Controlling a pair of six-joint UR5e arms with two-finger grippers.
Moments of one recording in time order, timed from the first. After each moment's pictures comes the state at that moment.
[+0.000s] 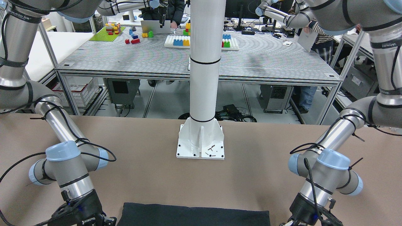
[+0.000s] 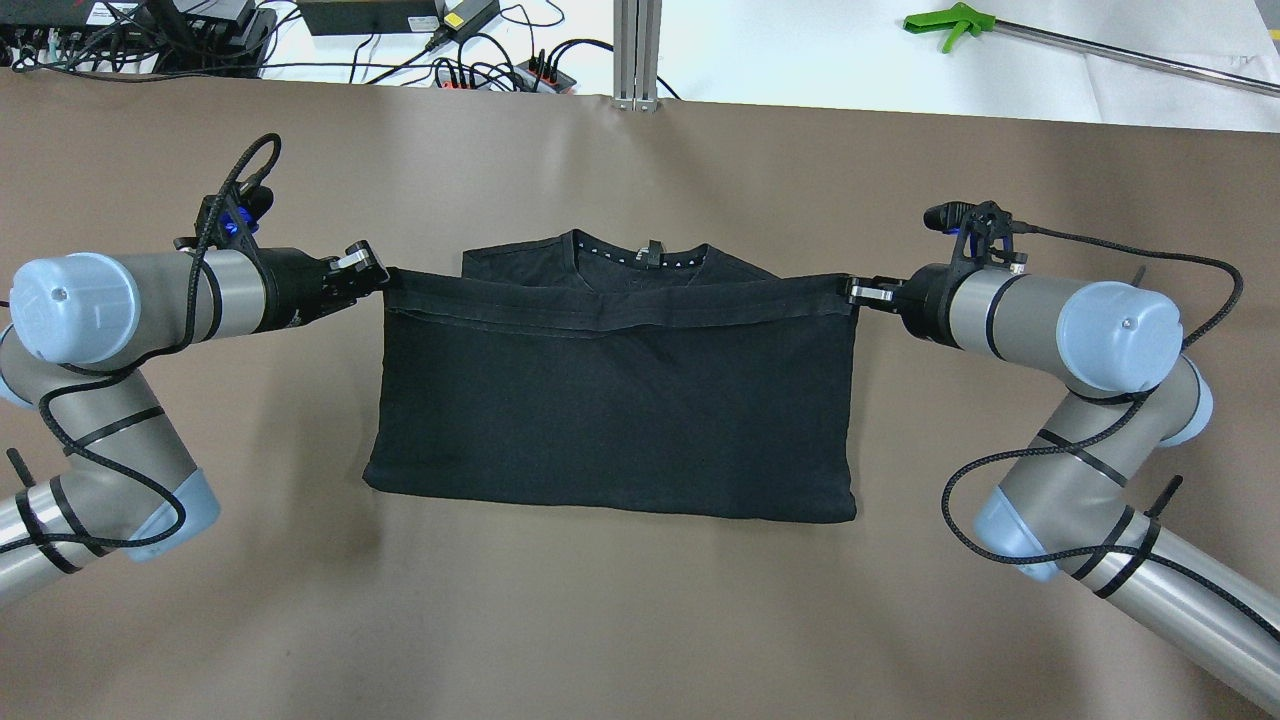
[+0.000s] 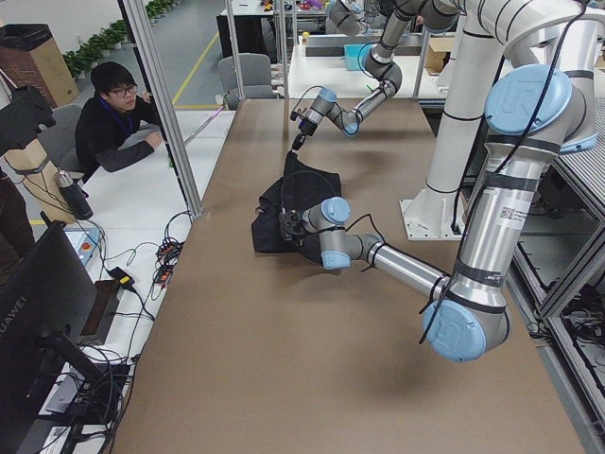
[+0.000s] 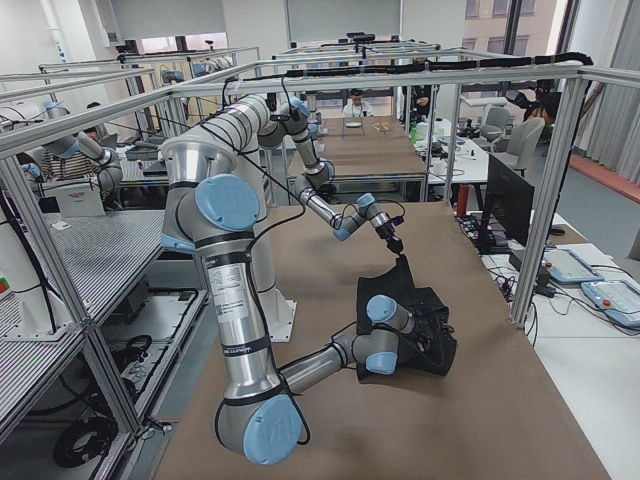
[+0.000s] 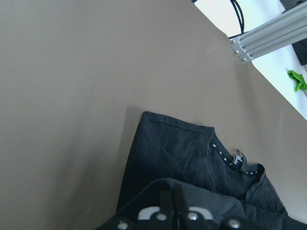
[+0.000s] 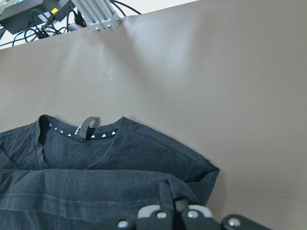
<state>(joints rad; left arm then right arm) -0.79 -1.89 -1.63 -2.56 -1.72 -1.67 0.81 -1.25 1.62 -0.61 1.73 1.18</state>
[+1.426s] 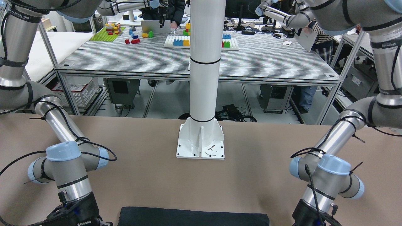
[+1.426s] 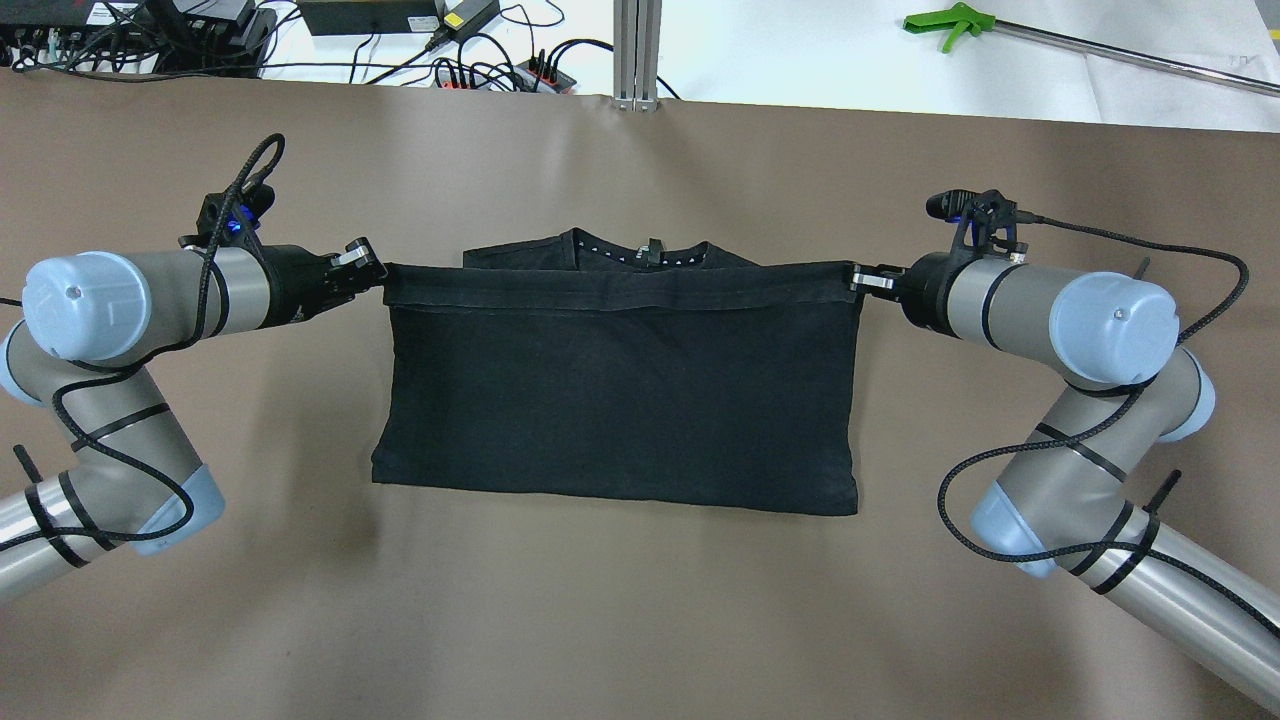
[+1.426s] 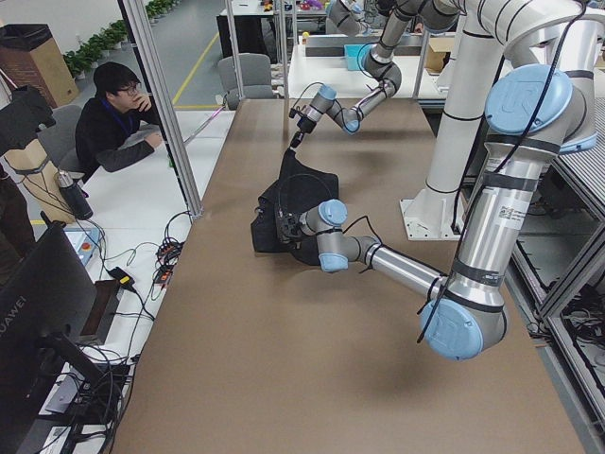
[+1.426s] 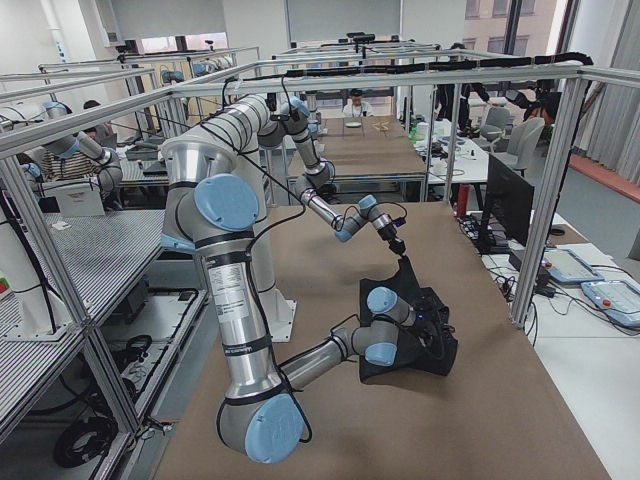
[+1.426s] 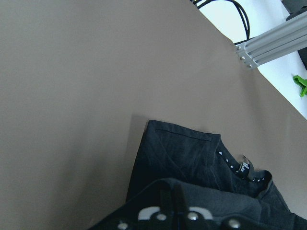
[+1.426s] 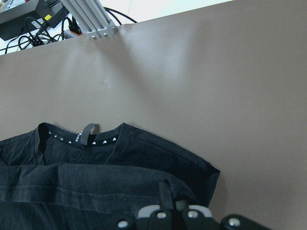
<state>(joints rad) -0.79 -1.91 -1.60 -2.56 -1.71 -1.67 0.82 -1.24 1.67 -0.71 1.71 1.18</state>
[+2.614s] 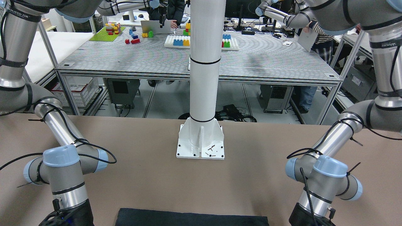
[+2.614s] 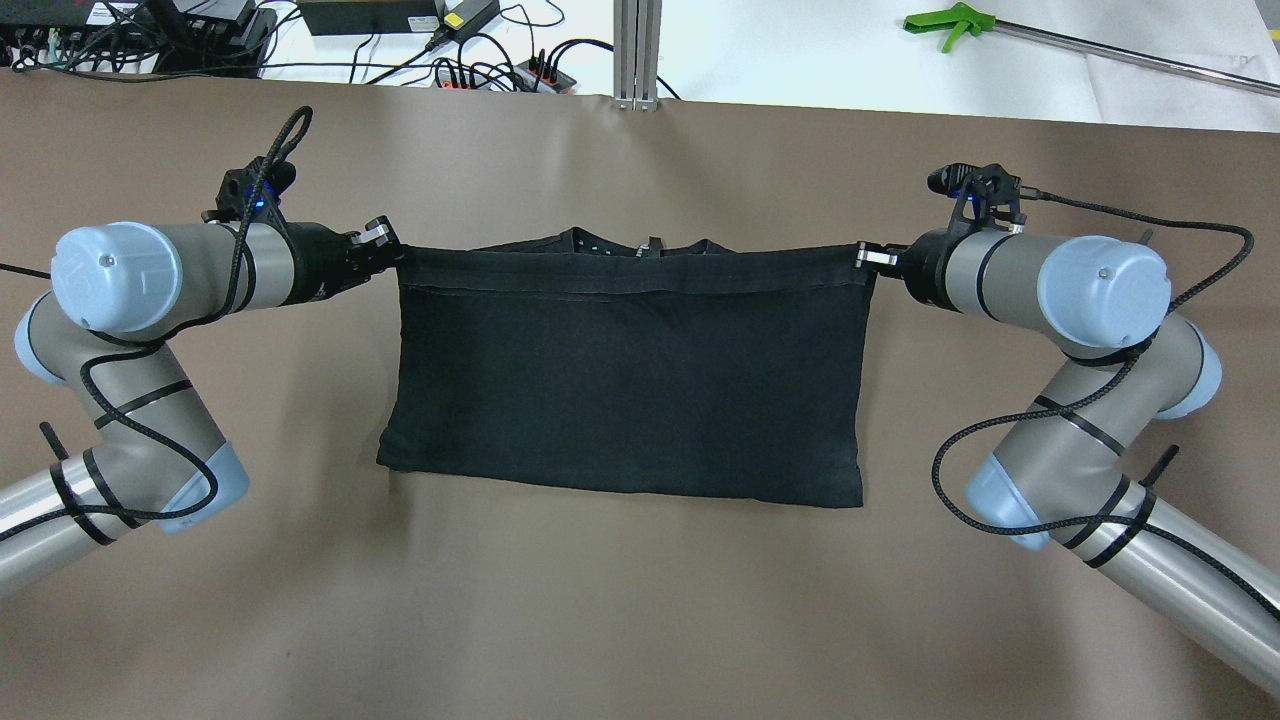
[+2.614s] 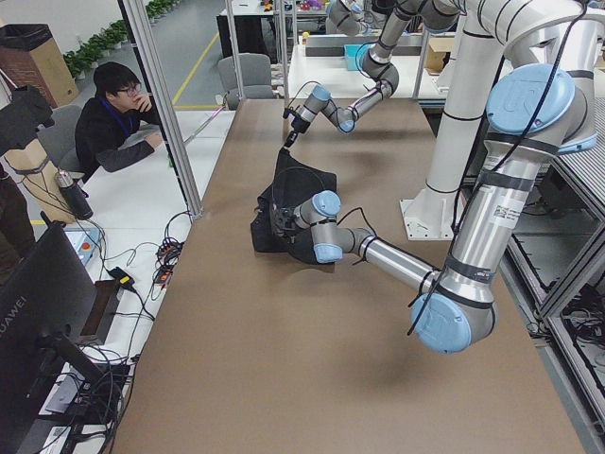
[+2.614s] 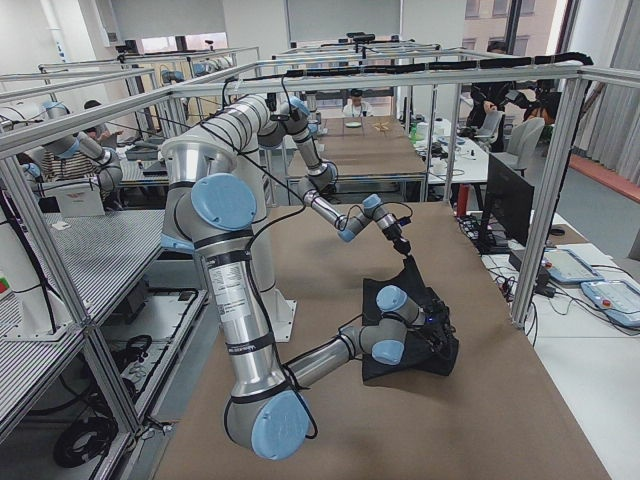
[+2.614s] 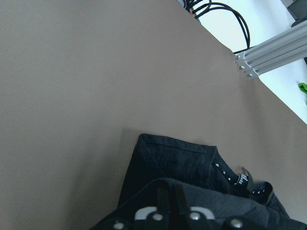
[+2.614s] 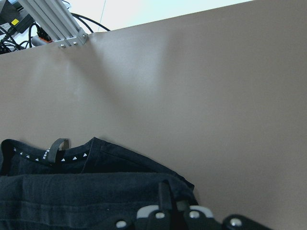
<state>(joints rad) -0.80 -1.96 -1.59 -2.48 -1.70 -1.66 0.85 -1.20 1.62 -0.78 1.70 1.17</state>
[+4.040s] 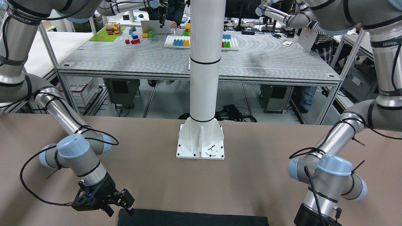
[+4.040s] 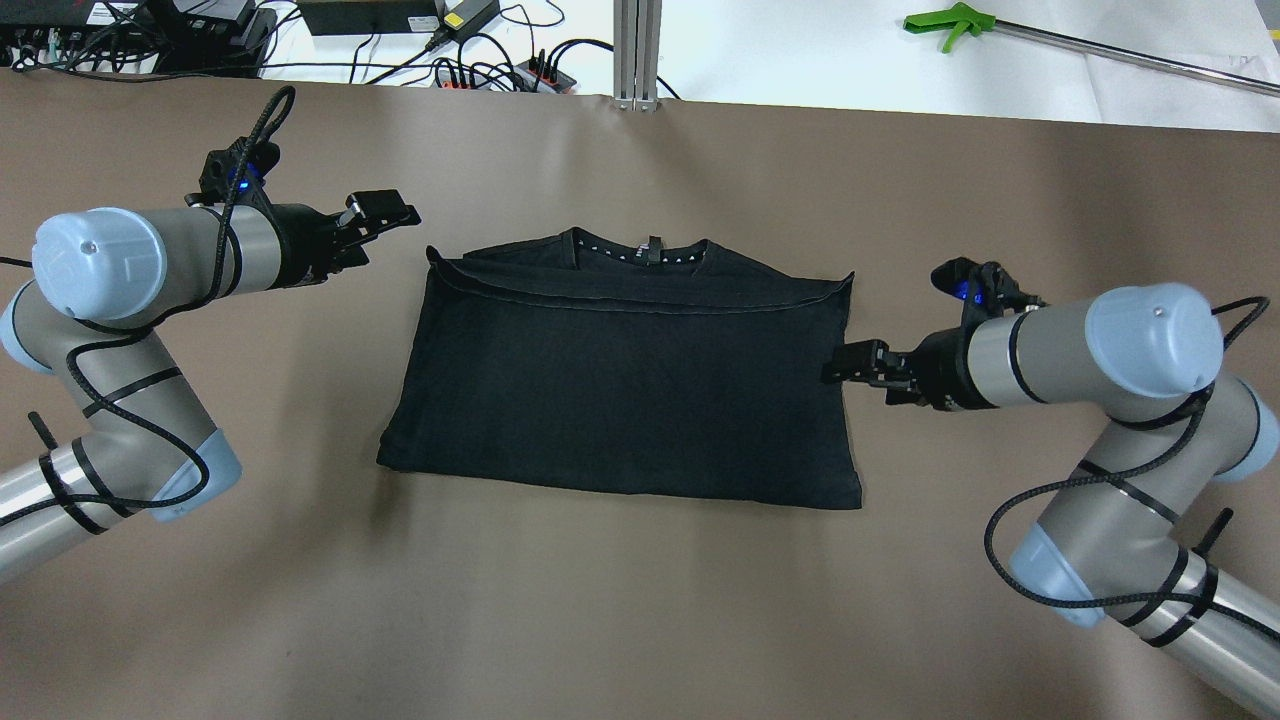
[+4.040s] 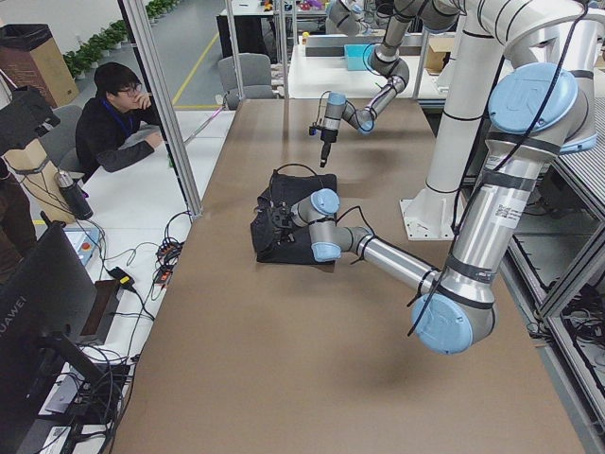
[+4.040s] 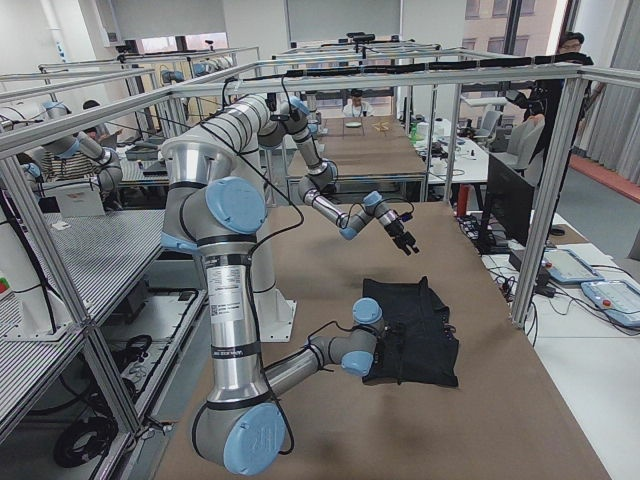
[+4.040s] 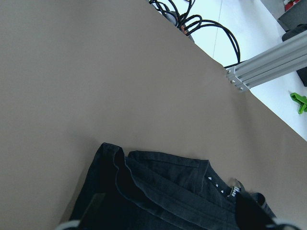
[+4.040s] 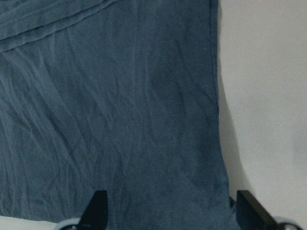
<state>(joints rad) -0.83 -1.96 -1.60 -2.48 -1.69 -1.64 0.71 -1.37 1.76 -0.81 1.99 1.41</state>
